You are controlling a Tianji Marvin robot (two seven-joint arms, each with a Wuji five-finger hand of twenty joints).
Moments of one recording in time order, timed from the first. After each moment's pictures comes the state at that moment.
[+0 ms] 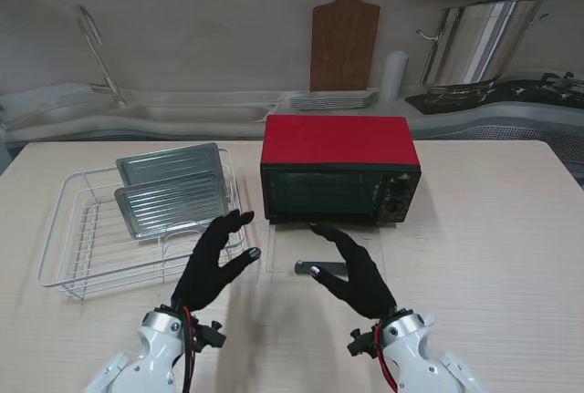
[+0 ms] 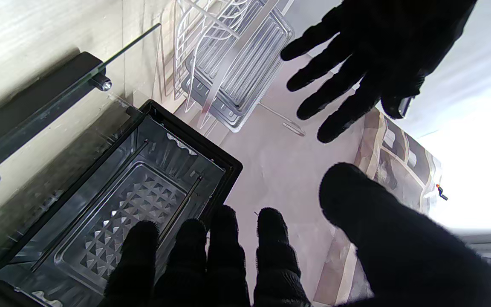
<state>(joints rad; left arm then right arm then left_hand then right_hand) 1.88 -1.18 -1.21 -1.85 0.39 -0.16 0.28 -1.85 -1.16 1.18 -1.74 -0.38 -0.30 -0.25 0.72 -0.12 0.18 -0.03 0.26 0.05 0.33 0.22 0.23 0.14 0.13 0.28 0.05 0.21 0.05 0.36 -0.08 0.28 0.11 0.48 0.35 -0.32 0.92 0.00 0.17 -0.02 0.53 0.10 0.24 0.03 0.44 0.24 0.21 -0.08 0.19 0.17 -0.05 -0.04 0.74 0.12</state>
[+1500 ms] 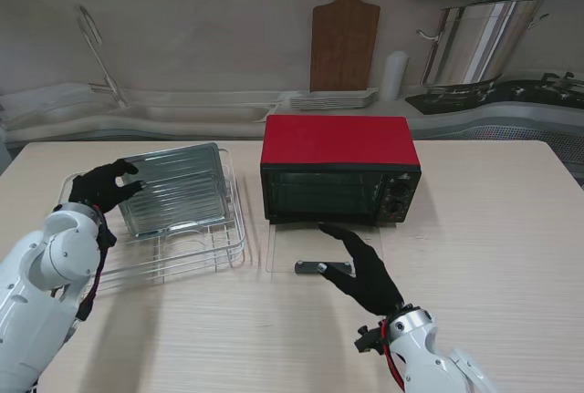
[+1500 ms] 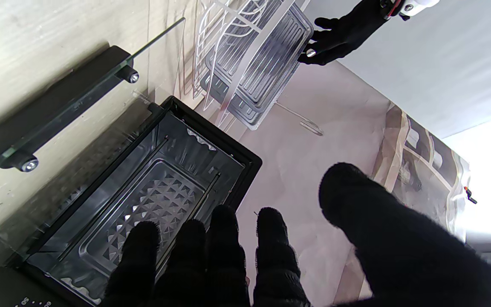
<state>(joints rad) 1.41 -1.08 -1.47 -1.45 0.72 0.19 -0.05 -1.86 -1.15 1.21 -1.76 -0.36 -0.24 -0.20 0.71 -0.20 0.39 -0.03 0.35 0.08 0.56 0.47 0.45 0.16 0.34 0.45 0.28 0.29 0.35 0.54 0.00 0.32 0.75 0.65 0.35 -0.32 0.92 0.00 0.17 -0.02 0.53 0.10 0.24 0.03 0.44 0.24 0.21 -0.09 0.18 0.17 -0.05 -0.05 0.73 0.12</state>
